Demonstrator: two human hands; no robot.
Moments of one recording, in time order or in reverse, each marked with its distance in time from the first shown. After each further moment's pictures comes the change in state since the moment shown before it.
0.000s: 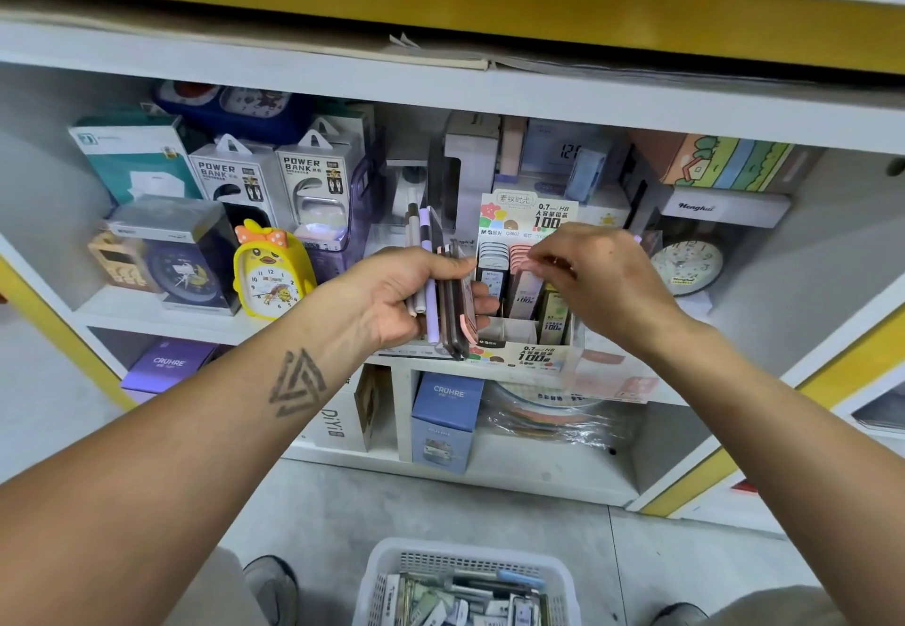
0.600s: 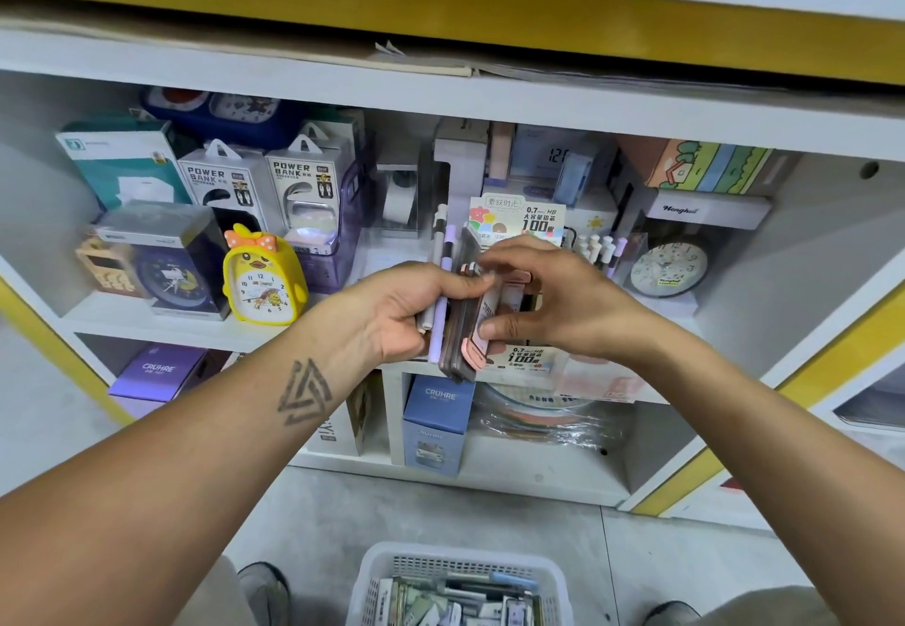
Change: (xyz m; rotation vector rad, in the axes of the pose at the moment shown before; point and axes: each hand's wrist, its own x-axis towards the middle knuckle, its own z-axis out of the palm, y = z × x) left_hand -0.001 -0.010 0.011 0.025 -0.159 -0.067; right_hand -0.004 -0.026 -0.006 0.450 -0.334 0.148
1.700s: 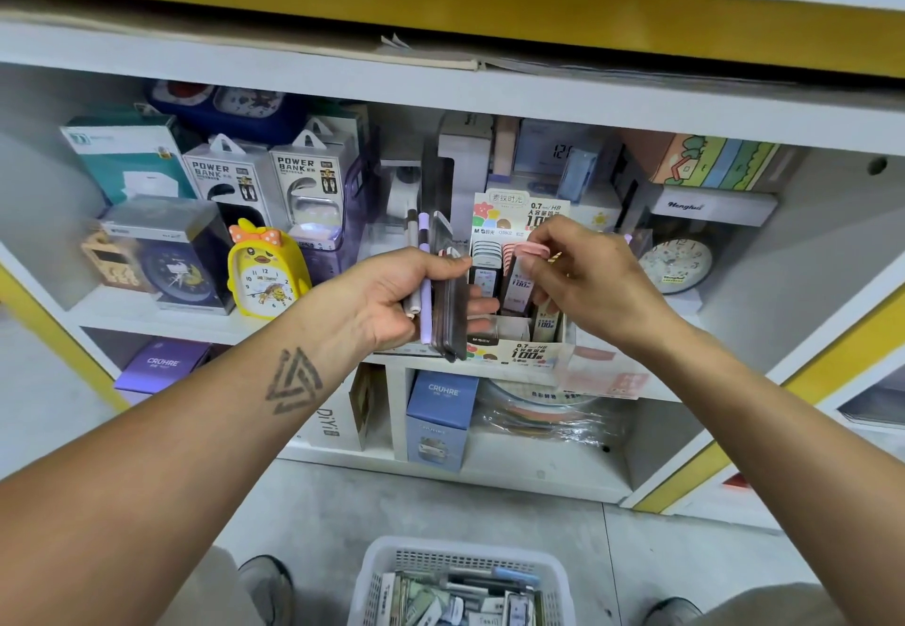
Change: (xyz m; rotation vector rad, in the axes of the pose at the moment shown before) left_hand 0.000 0.006 -0.011 -0.098 0.118 0.012; right_hand -0.001 0.021 -0.002 0.002 0.304 -0.010
